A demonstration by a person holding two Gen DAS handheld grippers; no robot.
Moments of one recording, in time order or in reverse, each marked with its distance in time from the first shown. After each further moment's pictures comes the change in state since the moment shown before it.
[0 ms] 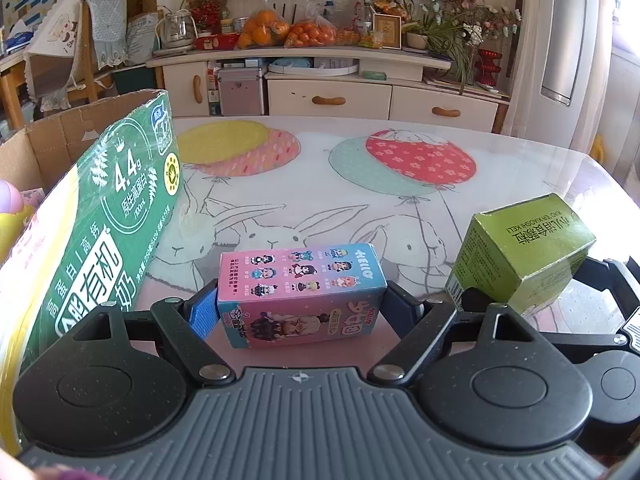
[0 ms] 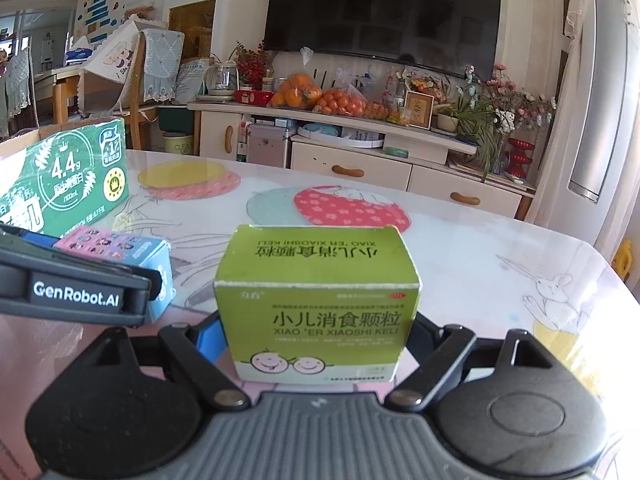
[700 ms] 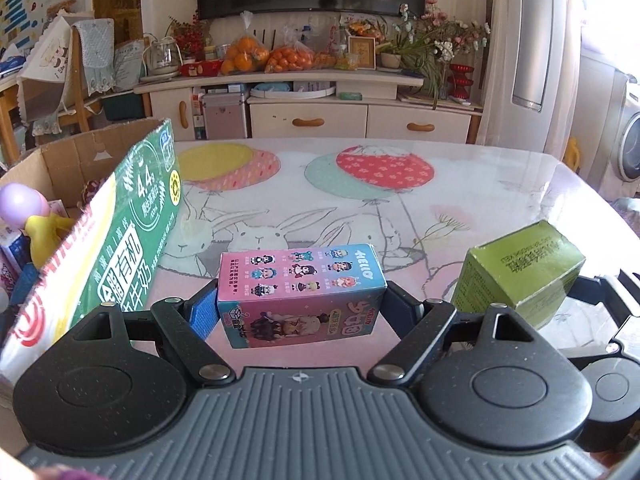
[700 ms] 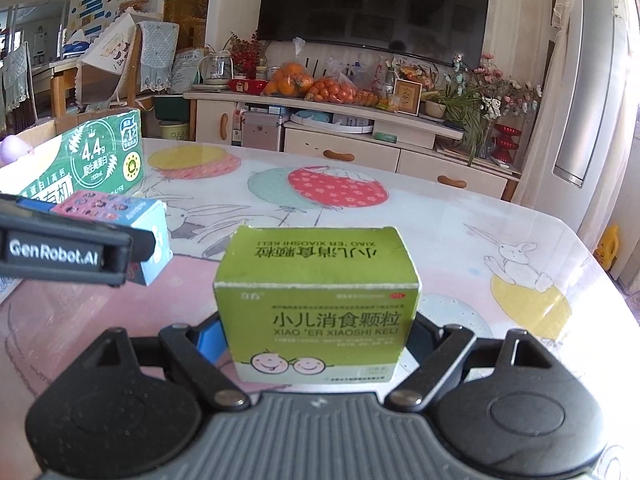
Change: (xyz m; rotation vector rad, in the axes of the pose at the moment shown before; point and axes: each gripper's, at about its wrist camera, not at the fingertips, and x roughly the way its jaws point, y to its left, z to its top) left arm -0.045 -0.006 -0.016 0.038 -0.083 -0.048; right arm -0.054 0.000 -0.018 0.012 0.042 -0.022
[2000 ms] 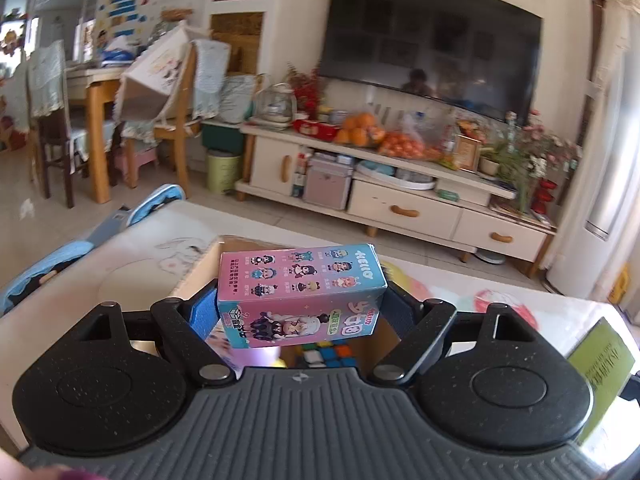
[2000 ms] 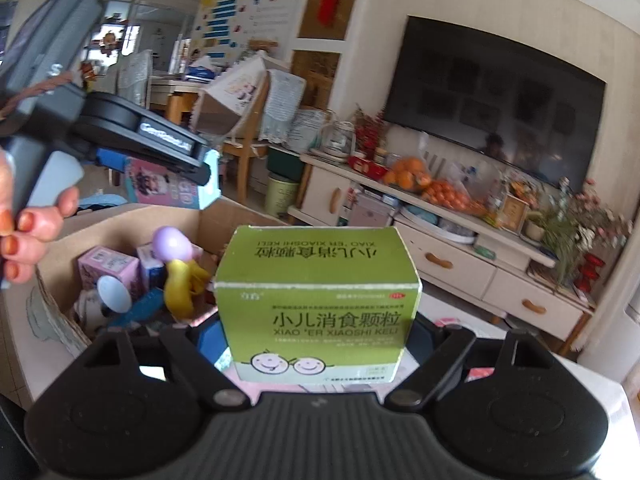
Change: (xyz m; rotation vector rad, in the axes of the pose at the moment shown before) left arm -0.057 0.167 0.084 -0.274 -0.149 0.169; right arm -0.051 0.132 0.103 -0.272 -0.198 0.241
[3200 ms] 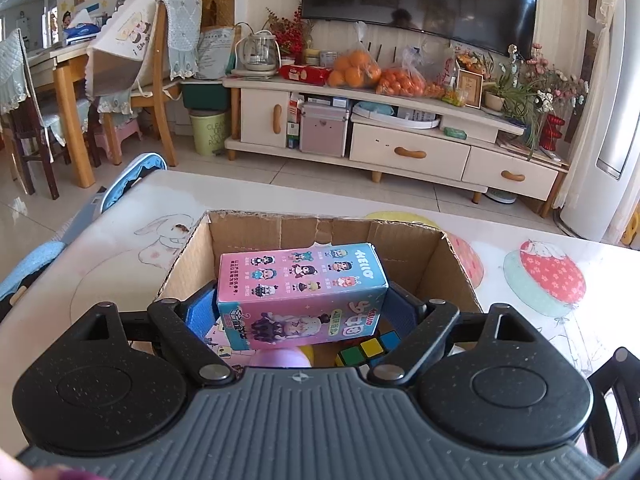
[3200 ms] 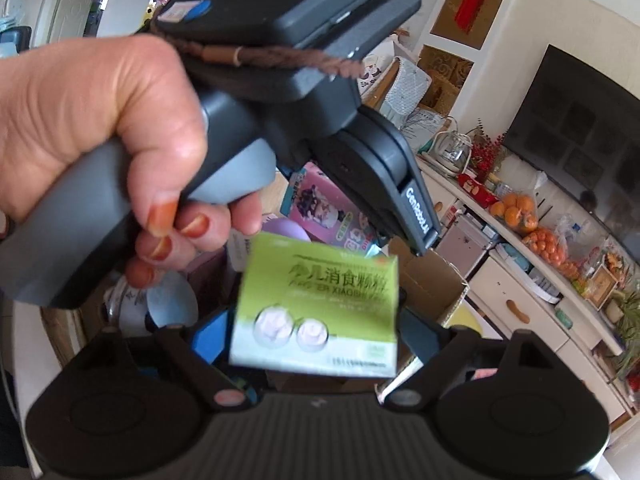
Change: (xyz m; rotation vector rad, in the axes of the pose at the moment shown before) left arm 0.064 0.013 -0.002 0.127 0.160 -0.018; right arm 0.095 0.085 0.016 -0.289 0.045 0.202
